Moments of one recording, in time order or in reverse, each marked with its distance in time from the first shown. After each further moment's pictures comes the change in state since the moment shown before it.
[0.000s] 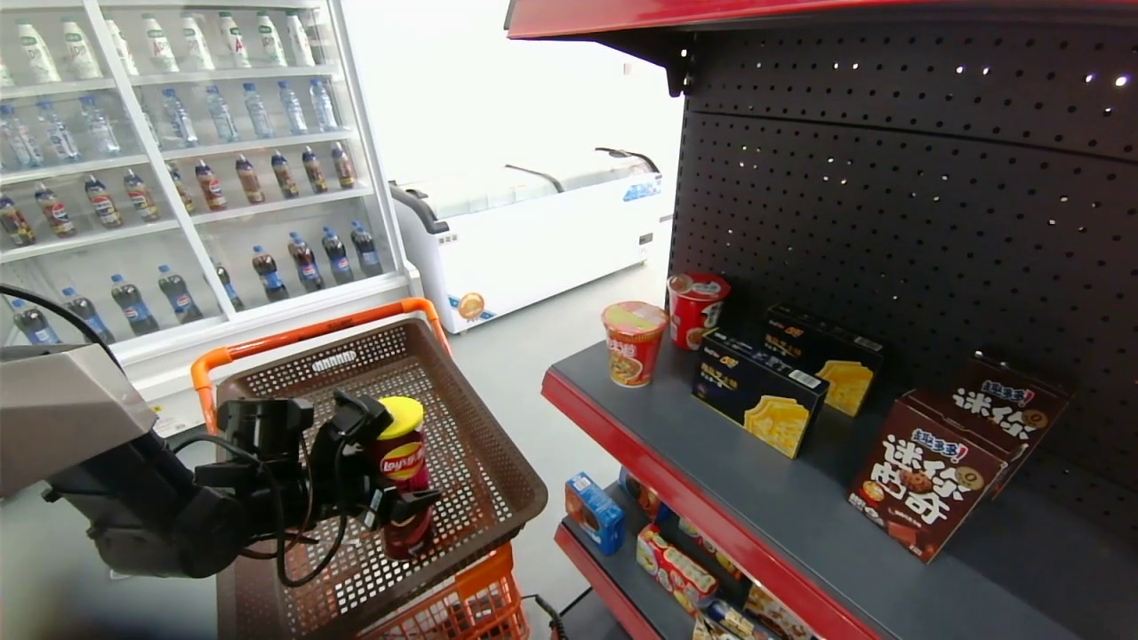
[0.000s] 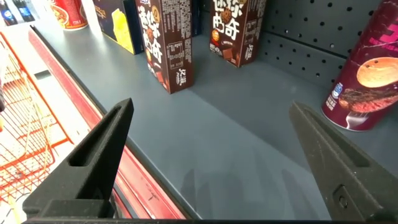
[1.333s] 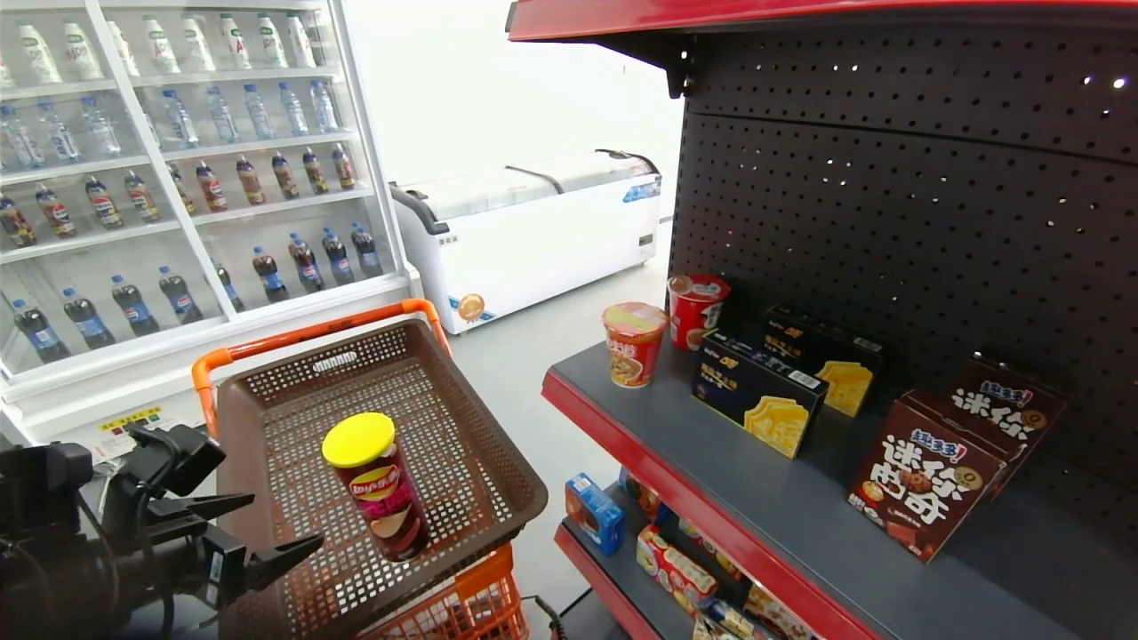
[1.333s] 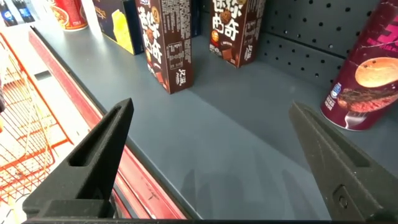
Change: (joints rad) left arm 0.251 -0.499 0.365 0.137 -0.063 -0.006; right arm 0.001 0.000 0.000 0.000 0.000 0.000
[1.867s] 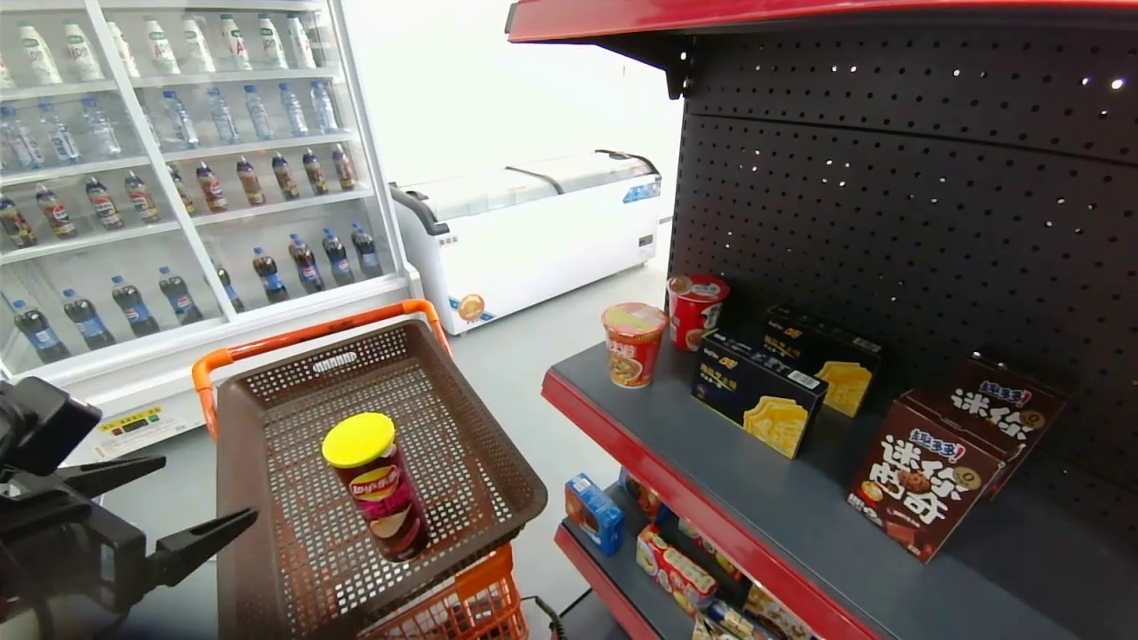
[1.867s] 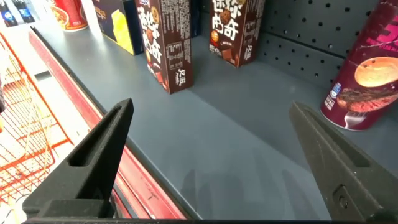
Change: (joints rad) left arm 0.021 -0.442 -0.099 0.369 0.036 -0.016; right arm 0.000 0.000 0.000 0.000 0.000 0.000
